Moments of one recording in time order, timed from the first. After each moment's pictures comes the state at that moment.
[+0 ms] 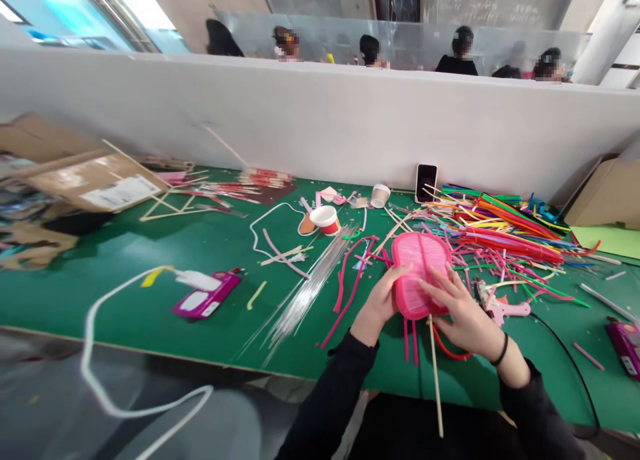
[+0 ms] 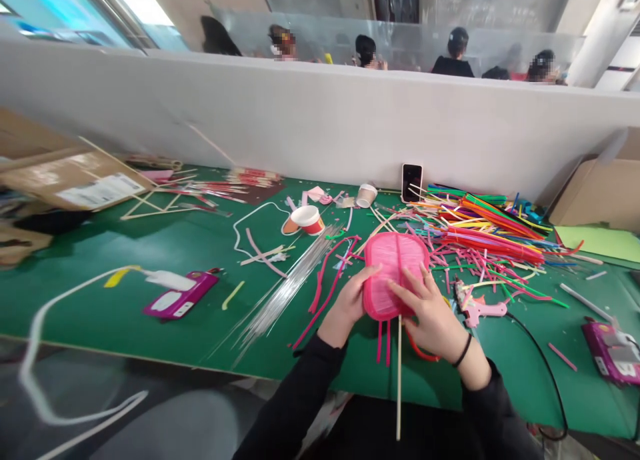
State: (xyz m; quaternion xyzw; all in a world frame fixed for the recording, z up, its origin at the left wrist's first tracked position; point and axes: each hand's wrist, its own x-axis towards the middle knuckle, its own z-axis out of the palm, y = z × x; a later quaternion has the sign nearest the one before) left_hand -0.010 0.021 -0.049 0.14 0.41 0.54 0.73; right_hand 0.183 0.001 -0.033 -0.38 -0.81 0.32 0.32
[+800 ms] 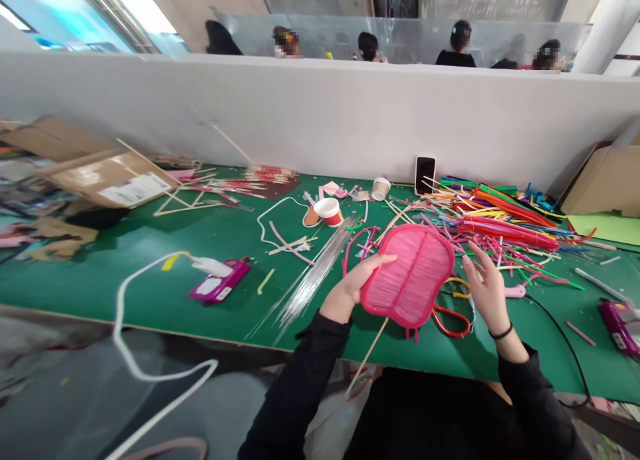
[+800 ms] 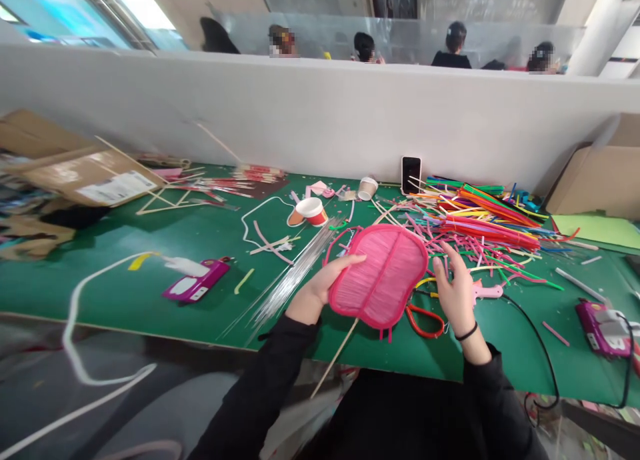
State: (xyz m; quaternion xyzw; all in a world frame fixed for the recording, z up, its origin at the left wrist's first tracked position) left_hand -0.054 0.006 -0.020 0.19 0.48 0.42 0.74; right_hand 0.197 0.005 -0.049 -0.53 -0.55 0.35 0.55
